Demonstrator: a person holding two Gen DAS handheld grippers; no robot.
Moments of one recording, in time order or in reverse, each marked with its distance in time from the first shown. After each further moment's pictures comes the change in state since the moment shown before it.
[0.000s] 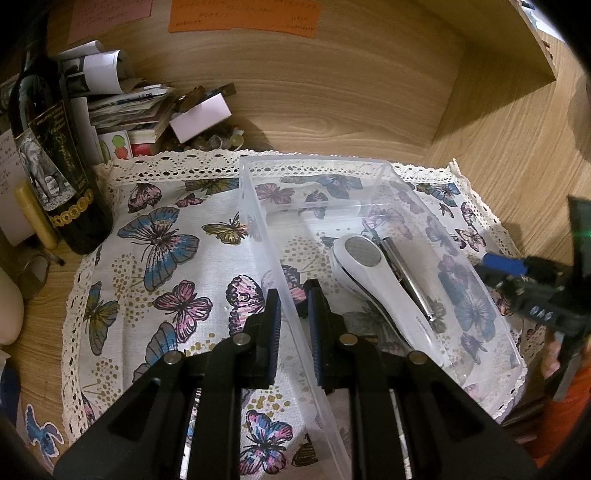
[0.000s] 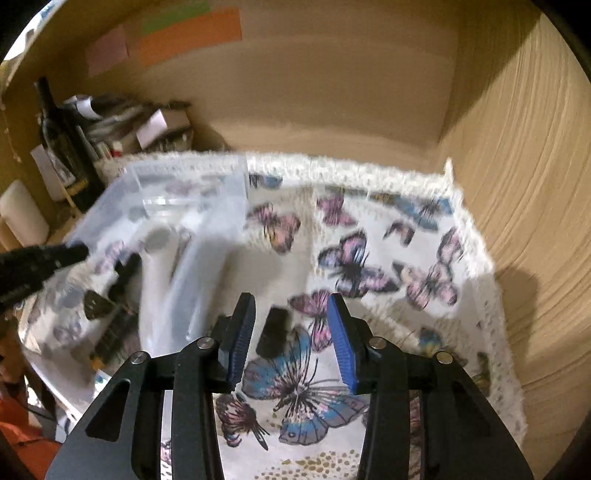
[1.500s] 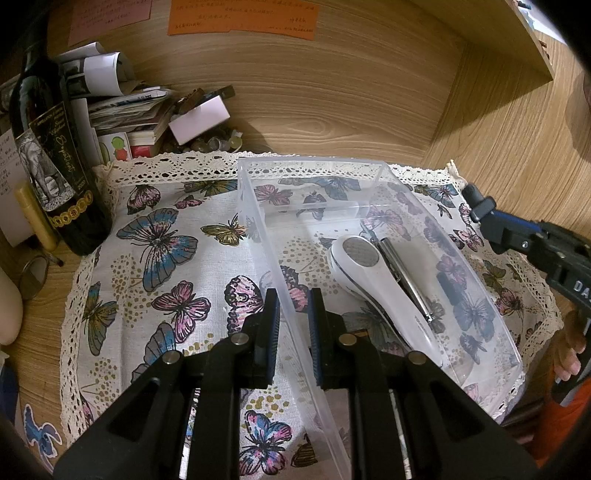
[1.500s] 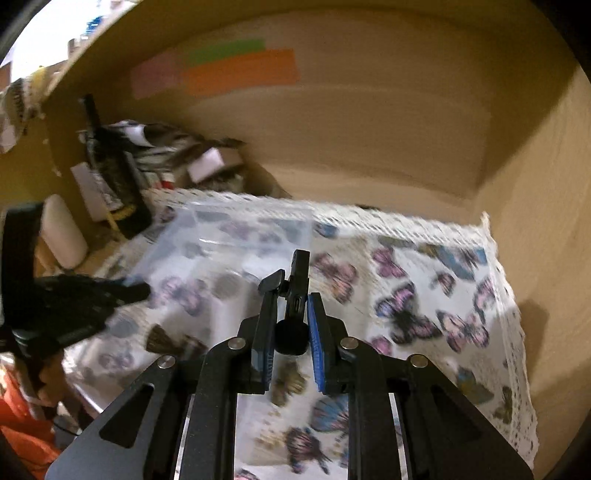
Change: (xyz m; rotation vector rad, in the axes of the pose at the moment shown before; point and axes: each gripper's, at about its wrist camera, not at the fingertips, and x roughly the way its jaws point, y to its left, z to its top) left arm -0.002 0.000 0.000 0.000 -0.009 -0.009; right arm -0.038 0.050 0.030 -0.085 -0.172 0.118
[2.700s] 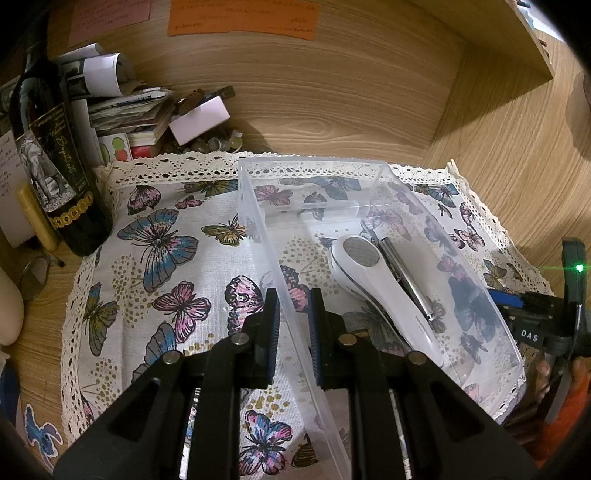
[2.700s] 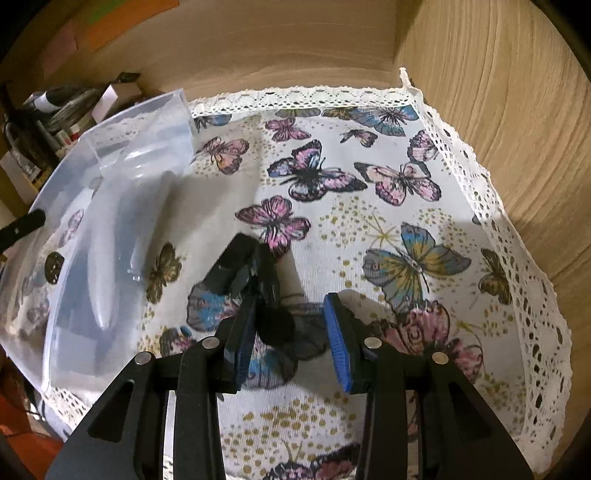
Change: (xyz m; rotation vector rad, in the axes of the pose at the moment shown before) left arm 0.000 0.001 0.000 0.000 0.001 0.000; right arm 0.021 -0.078 -0.085 0.237 0.256 -0.179
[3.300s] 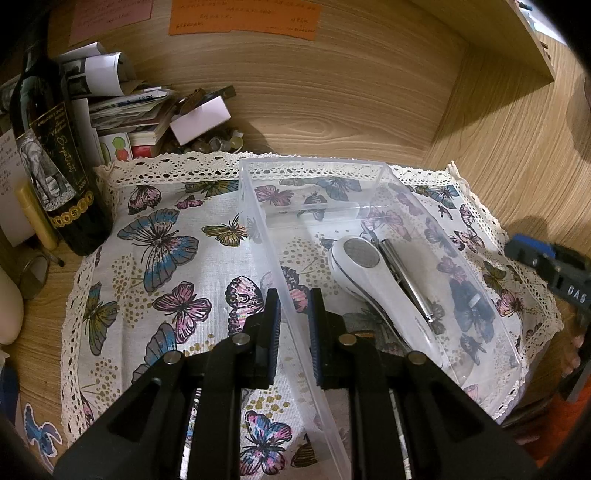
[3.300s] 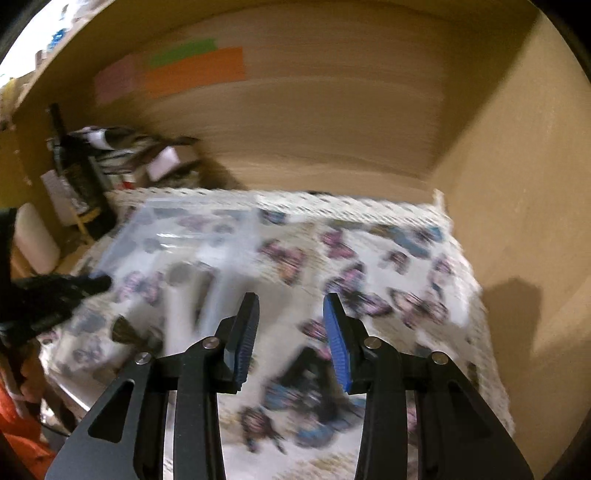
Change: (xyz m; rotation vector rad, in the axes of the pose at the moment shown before) left arm 0.001 0.001 0.000 -0.002 -0.002 -0.001; right arm -0.058 0.036 0.039 -0.115 -0.203 0.006
